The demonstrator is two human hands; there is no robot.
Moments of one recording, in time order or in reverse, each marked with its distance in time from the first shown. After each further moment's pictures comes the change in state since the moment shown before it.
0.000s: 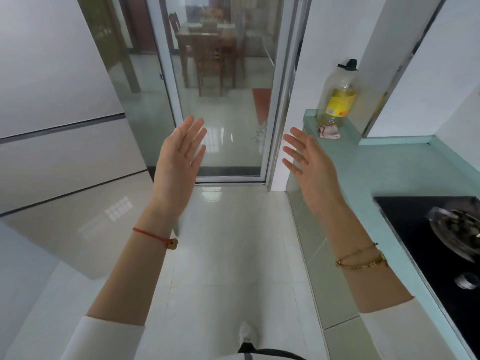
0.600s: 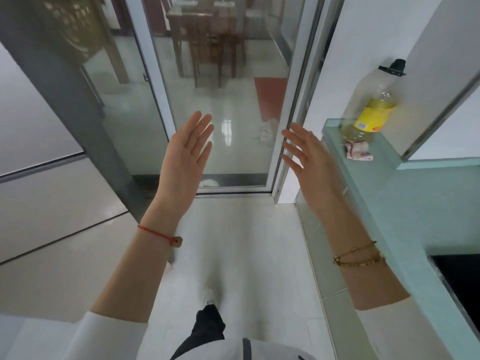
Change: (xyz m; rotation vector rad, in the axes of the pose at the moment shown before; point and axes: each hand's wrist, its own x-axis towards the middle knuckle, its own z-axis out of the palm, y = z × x) left_hand 0.286 -0.068 -0.055 -0.046 0.003 -0.059; right_hand 0.280 0.058 0.042 0.066 0.034 0.036
